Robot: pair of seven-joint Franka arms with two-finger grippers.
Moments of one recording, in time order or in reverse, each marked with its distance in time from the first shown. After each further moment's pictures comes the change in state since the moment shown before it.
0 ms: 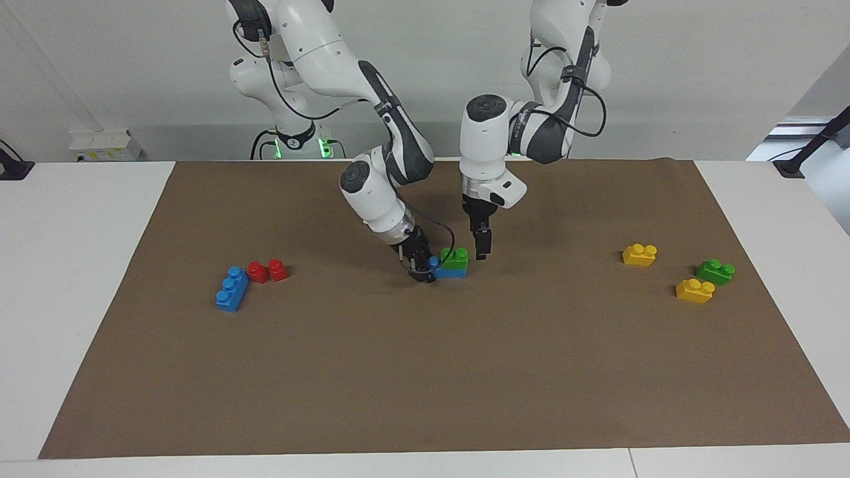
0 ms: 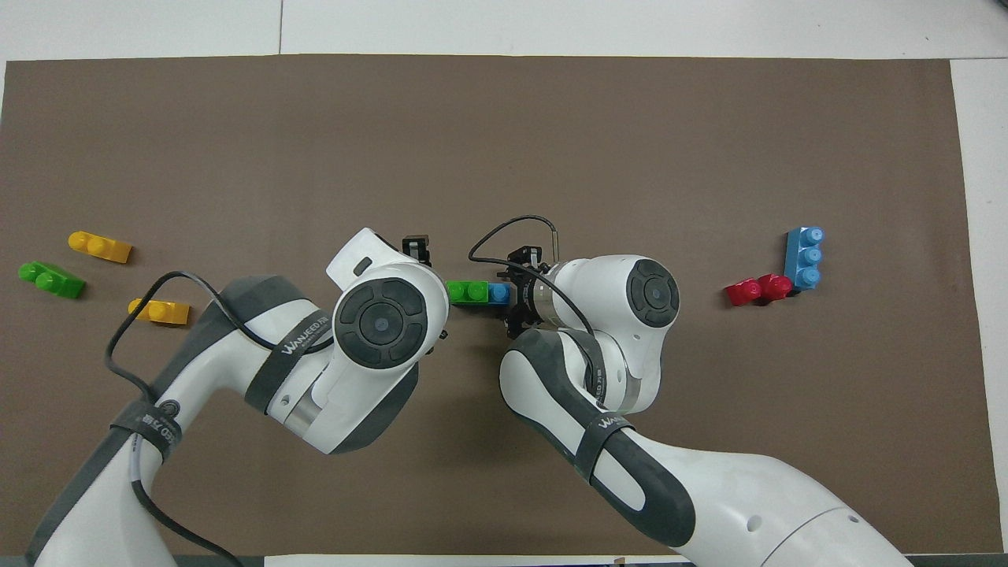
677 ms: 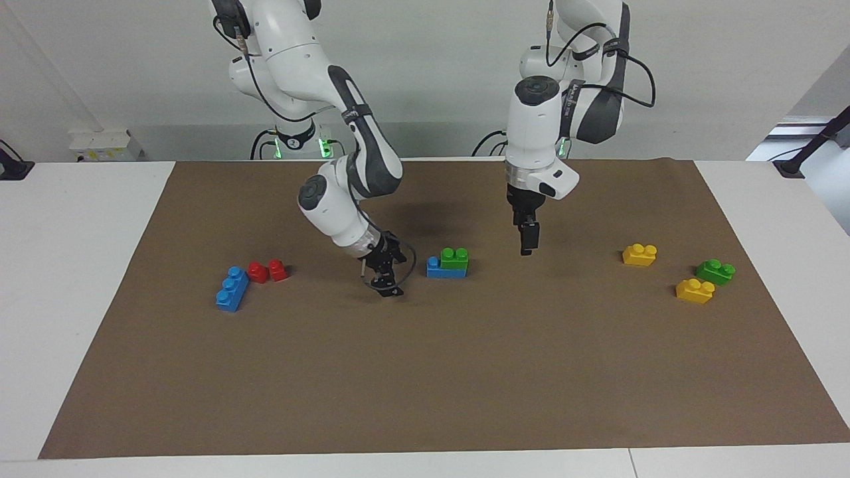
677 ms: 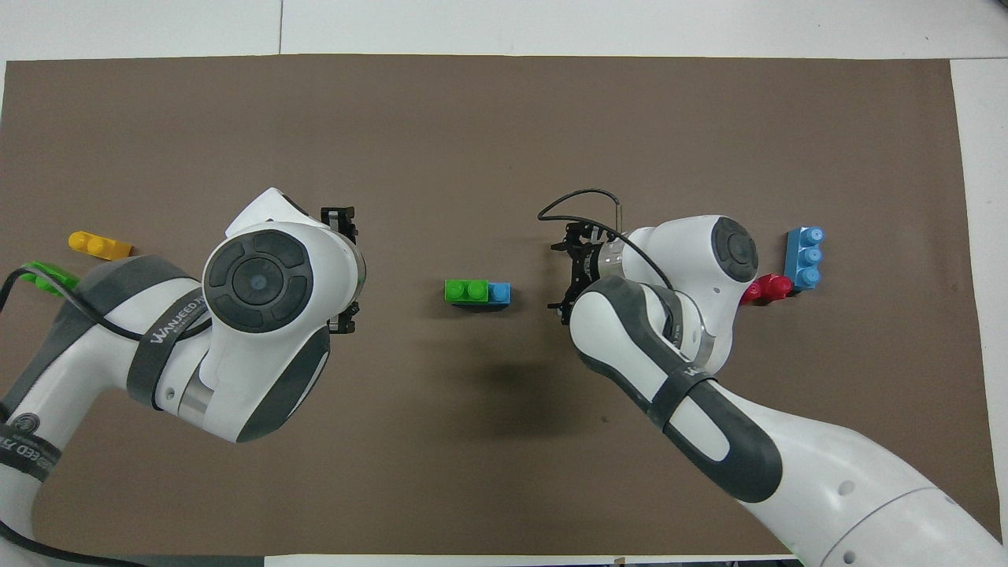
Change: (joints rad) left arm 0.132 -0.084 0.003 0.025 0.000 -0.118 0.200; right arm -0.176 -0.047 -0.009 -0.001 0.013 -0.169 -0.078
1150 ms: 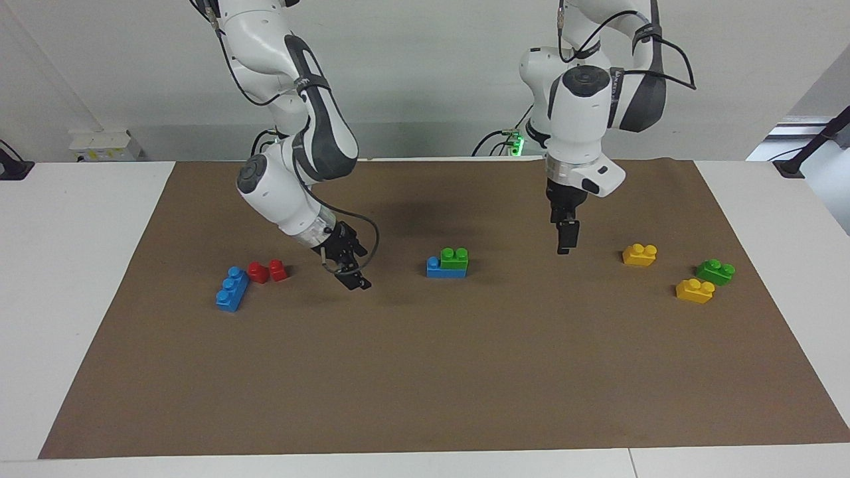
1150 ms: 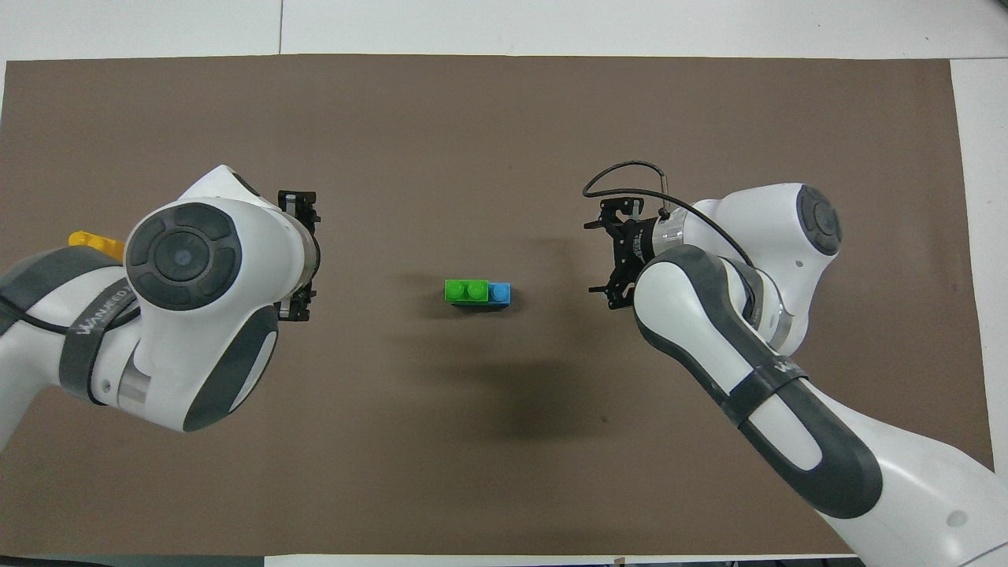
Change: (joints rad) left arm 0.140 -0.055 0.006 0.023 -0.029 -0.056 0.277; right arm -0.166 -0.150 -0.006 0.060 -0.196 -0.279 -0.307
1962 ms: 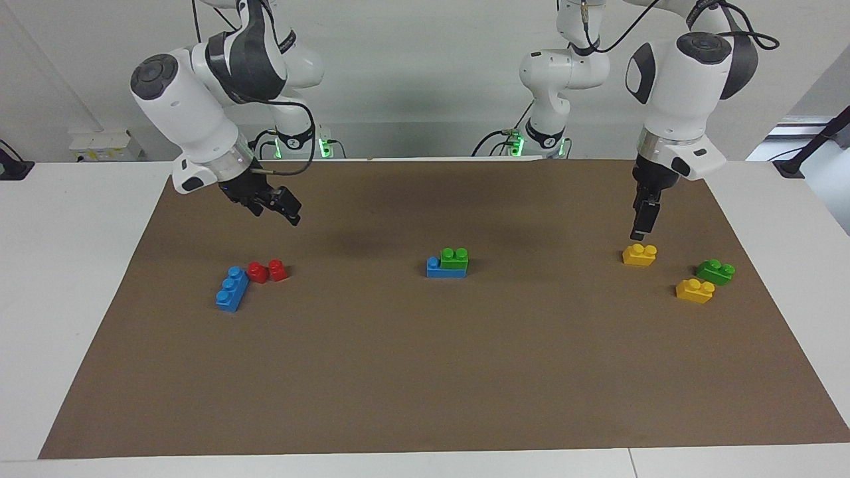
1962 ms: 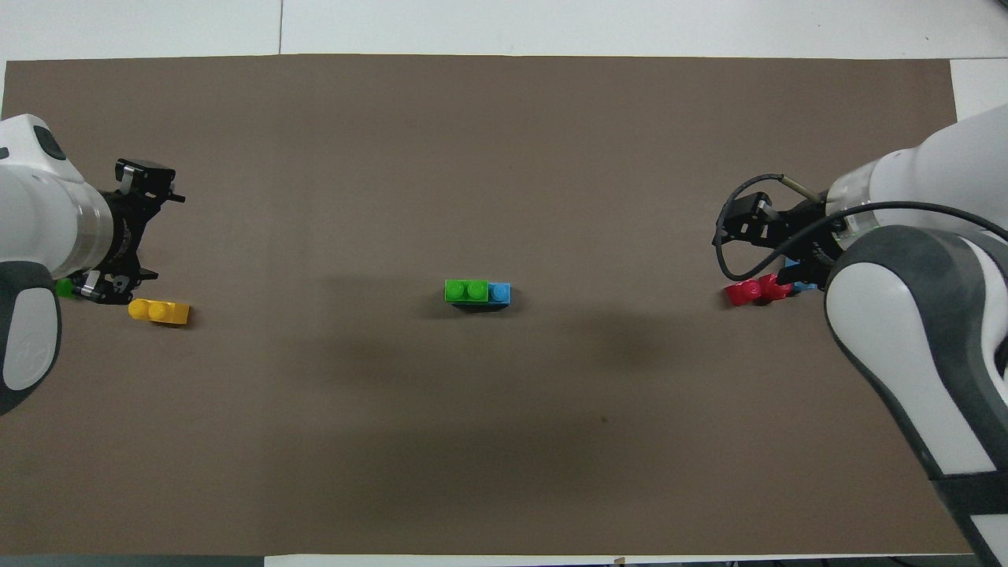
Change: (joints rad) left arm 0.208 -0.048 0.010 0.070 -0.060 -0.090 0.634; right arm -0.174 -0.245 -0.003 0.095 -0.342 -0.444 -0.850
